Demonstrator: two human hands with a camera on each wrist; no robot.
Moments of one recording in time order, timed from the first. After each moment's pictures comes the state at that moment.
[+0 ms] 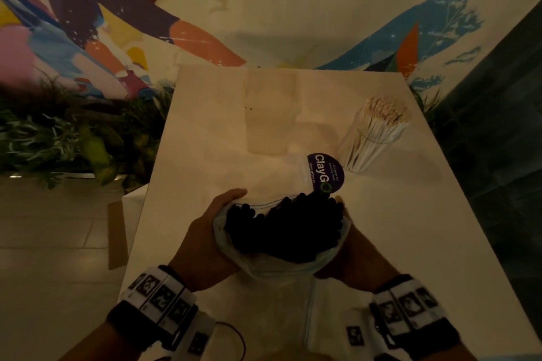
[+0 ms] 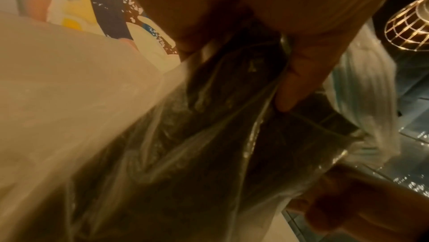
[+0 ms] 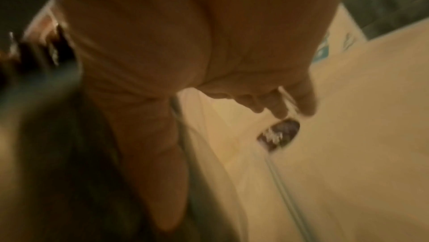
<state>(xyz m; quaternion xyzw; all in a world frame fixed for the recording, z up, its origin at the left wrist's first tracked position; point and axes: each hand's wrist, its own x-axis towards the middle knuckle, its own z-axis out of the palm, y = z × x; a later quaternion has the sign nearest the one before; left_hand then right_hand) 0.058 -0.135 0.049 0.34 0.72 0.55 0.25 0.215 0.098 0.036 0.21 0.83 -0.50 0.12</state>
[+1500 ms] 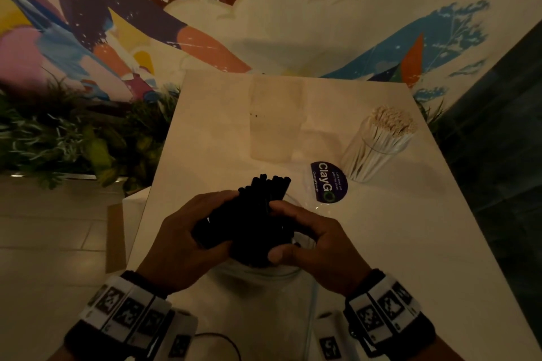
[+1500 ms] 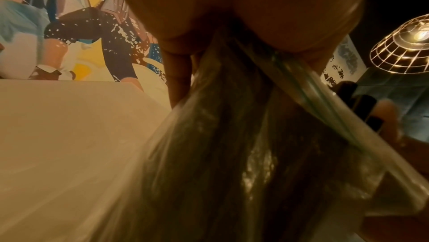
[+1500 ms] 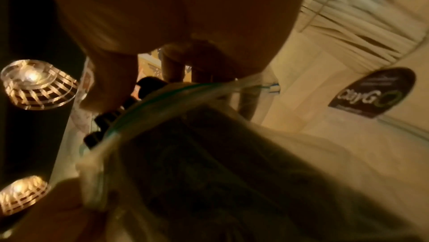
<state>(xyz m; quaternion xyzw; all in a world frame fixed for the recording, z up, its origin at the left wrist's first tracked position) 0.037 -0.153 0.060 0.41 0.76 0.50 0.09 0.161 0.051 0.074 0.10 0.76 -0.65 -0.03</state>
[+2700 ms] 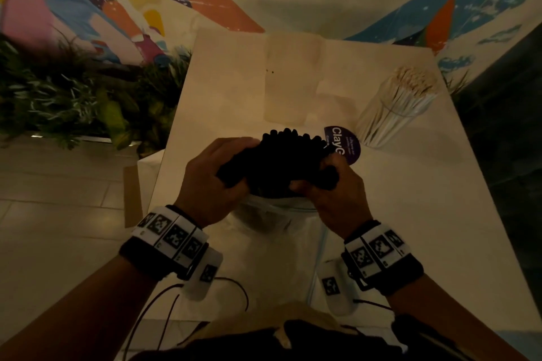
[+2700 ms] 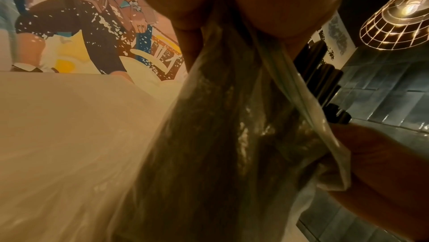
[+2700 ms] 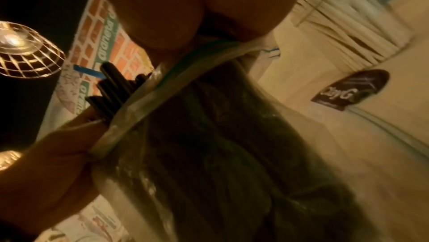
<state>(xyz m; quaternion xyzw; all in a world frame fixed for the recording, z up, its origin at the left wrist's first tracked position) 0.039 -0.139 0.053 0.39 0.79 0.47 -0.03 0.157 0.049 0.058 0.22 0.83 -0.49 -0.16</state>
